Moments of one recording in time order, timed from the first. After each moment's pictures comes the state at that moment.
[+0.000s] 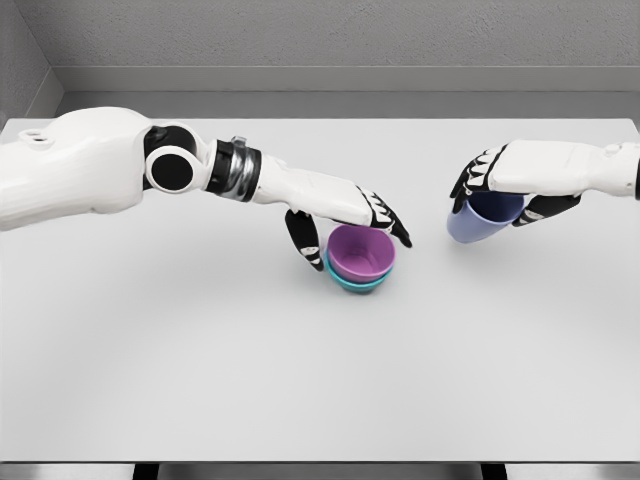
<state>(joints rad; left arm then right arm) -1.48 0.42 -1.86 -1.25 0.29 -0.61 -0.25 -1.04 -1.06 1.13 -1.51 0.11 -0.61 0.45</state>
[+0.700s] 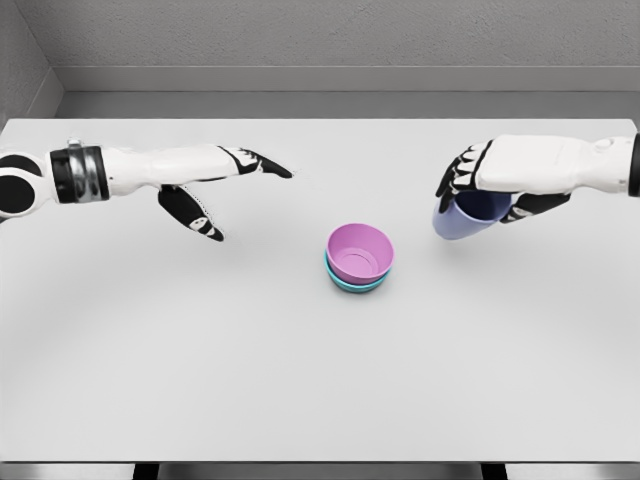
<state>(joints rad) -1.17 0.85 -1.49 -1.34 0.27 -0.61 -0.24 -1.07 -1.06 1.13 -1.58 0.10 -0.61 0.44</state>
